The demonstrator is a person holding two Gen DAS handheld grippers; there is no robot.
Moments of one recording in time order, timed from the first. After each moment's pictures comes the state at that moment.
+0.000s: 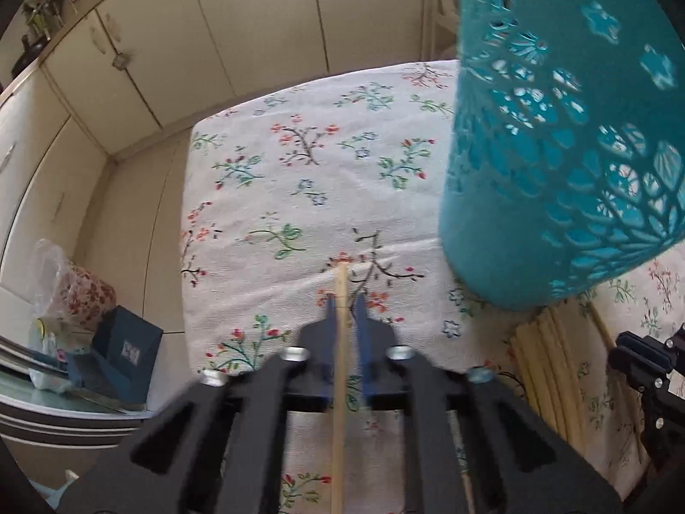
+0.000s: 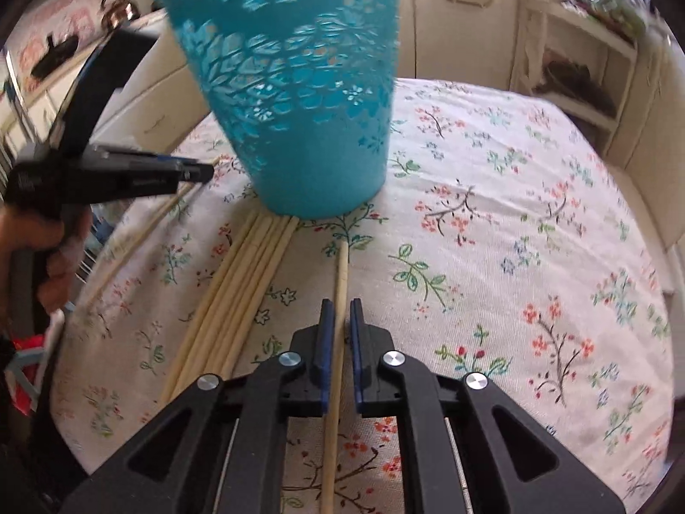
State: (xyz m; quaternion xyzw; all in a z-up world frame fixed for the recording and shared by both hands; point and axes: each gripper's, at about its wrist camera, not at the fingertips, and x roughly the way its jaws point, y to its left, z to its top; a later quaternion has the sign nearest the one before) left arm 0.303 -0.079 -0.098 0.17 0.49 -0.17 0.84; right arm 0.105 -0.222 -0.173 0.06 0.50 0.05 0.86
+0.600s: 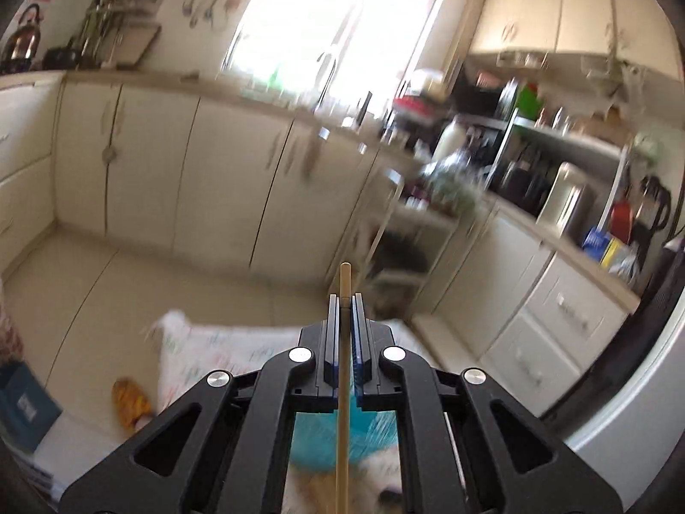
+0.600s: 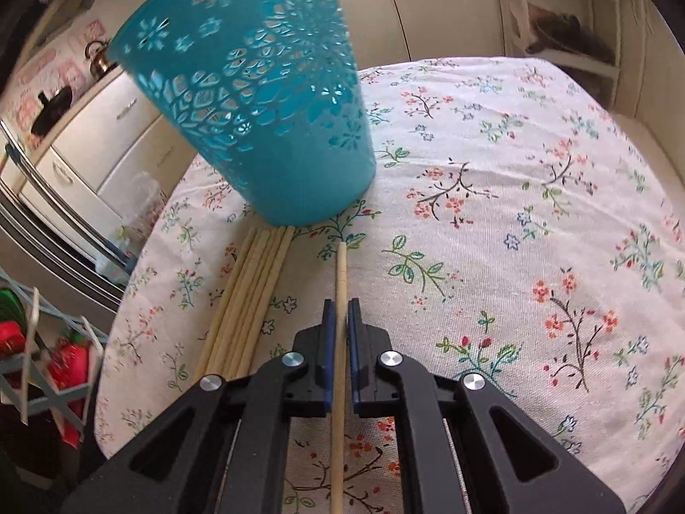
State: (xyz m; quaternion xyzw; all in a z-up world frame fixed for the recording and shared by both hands) left arm 0.248 -0.032 0.117 -0.12 0.21 -0.31 0.92; right arm 0.101 -0.256 -0.175 0.18 0.51 0.06 0.84
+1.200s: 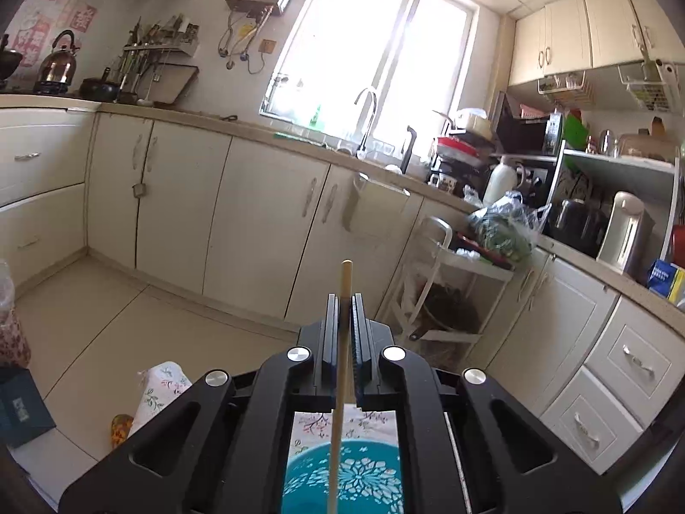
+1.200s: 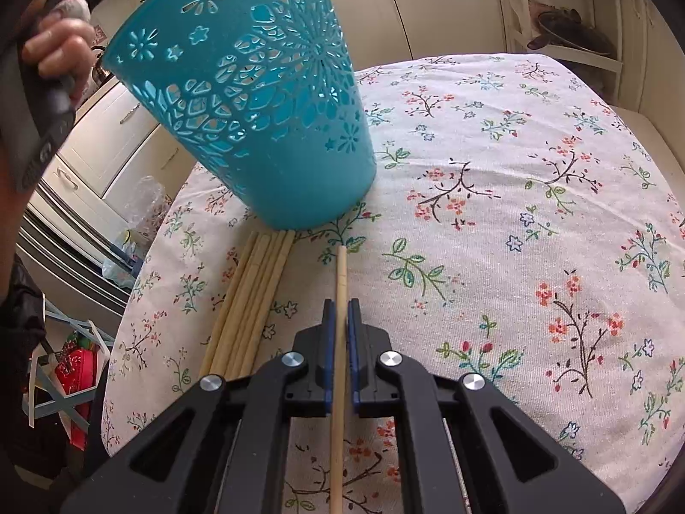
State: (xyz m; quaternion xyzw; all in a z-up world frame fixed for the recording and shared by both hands) left arm 0.303 -0.123 0.078 -0.12 0.16 -0.20 0.96; right arm 0.105 -0.257 -0.177 0.18 0.51 0.07 0.84
